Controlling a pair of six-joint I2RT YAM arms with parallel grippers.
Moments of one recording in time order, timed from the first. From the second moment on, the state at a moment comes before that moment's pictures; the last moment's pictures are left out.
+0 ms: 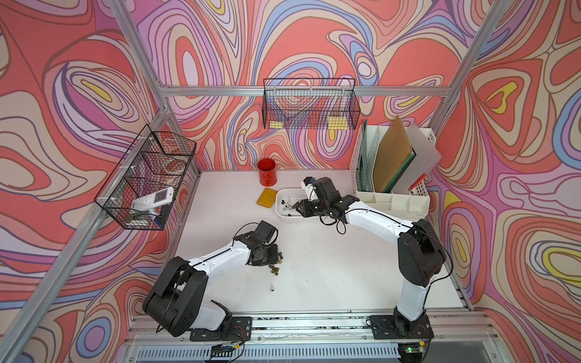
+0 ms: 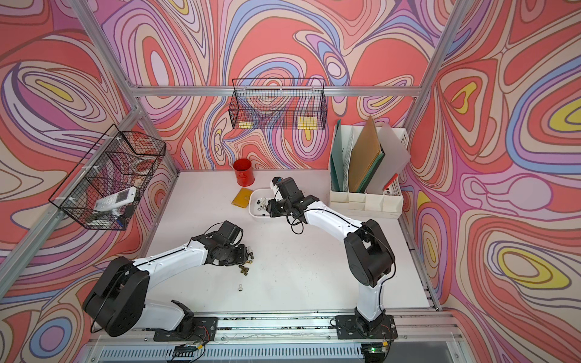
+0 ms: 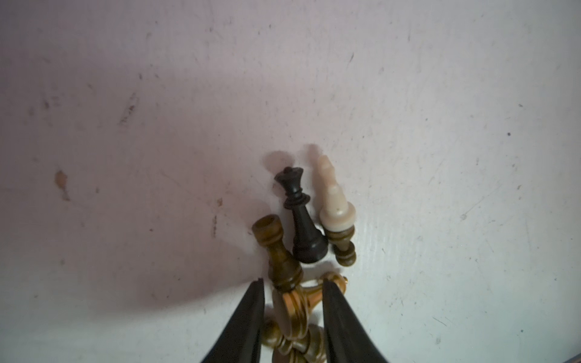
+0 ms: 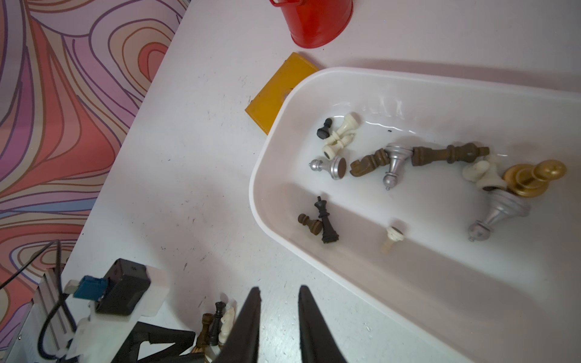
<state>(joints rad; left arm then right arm) -0.52 1.43 0.71 -0.48 0.10 -0.62 0.62 1.86 1.44 -0.31 -0.23 0.37</state>
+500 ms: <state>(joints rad) -0.59 1.45 0.72 -0.52 0.11 -0.60 0.62 1.86 1.43 -0.30 -0.23 0.36</state>
